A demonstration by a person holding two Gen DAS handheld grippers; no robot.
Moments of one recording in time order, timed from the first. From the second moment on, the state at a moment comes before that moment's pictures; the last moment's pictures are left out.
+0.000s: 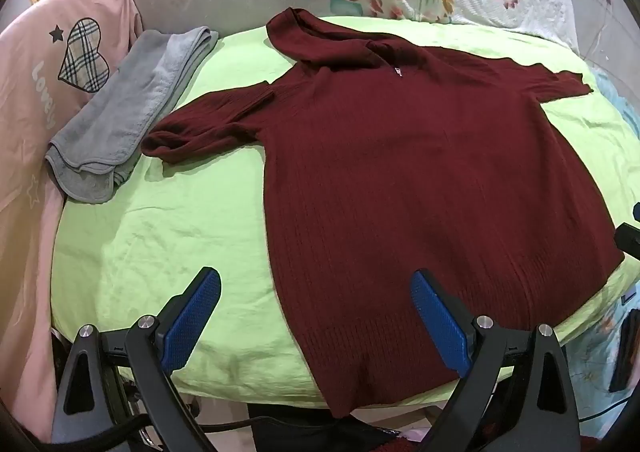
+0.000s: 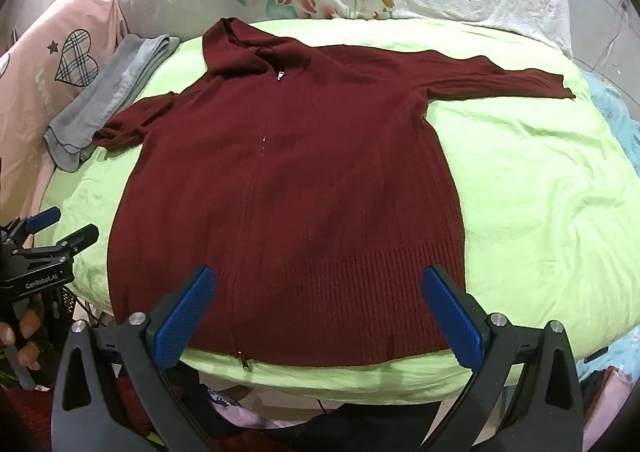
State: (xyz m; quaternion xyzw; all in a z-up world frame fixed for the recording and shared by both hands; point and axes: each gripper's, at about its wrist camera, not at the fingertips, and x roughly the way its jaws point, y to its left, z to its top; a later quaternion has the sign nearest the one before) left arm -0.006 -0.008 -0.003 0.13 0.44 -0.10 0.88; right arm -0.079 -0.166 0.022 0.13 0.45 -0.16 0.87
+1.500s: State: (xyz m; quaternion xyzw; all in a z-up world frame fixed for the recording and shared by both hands) left arm 0.016 -0.022 -0.009 0.13 0.46 -0.11 0.87; right arm -0.072 -0.189 0.018 0.19 0.43 -0.13 0.87
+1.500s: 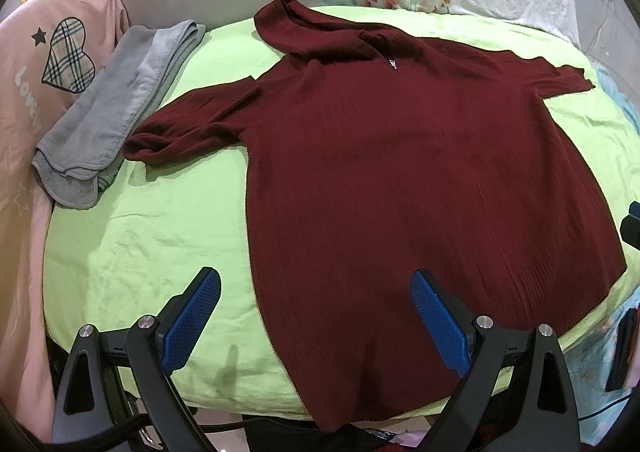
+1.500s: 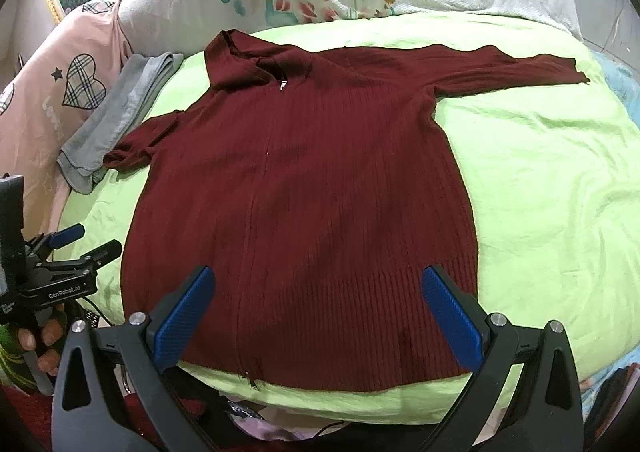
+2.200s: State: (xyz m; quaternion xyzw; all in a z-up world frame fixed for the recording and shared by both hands) left arm 0.052 -0.045 -0.025 0.12 0.49 -0.12 0.85; right arm -0.065 -0.241 0.010 0.23 0.41 -0.14 0.87
